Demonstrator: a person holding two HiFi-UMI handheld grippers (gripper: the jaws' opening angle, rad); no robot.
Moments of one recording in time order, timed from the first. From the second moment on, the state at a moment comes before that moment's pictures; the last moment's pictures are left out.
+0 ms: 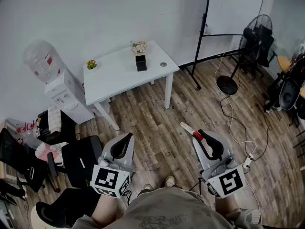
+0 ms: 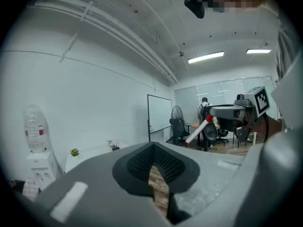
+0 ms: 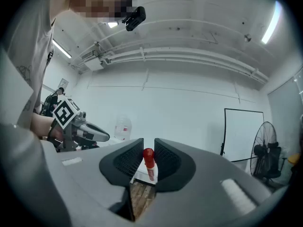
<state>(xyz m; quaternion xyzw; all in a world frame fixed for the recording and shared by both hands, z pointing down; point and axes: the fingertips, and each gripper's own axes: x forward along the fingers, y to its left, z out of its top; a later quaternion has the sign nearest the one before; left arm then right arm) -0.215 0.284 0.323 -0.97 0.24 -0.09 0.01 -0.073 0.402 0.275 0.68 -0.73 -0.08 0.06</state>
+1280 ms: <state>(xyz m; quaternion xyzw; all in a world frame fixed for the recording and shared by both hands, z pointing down) -0.153 0.300 0.335 -0.96 0.24 -0.13 0.03 -0.002 0.405 0.301 0.67 -0.74 -0.04 0.03</state>
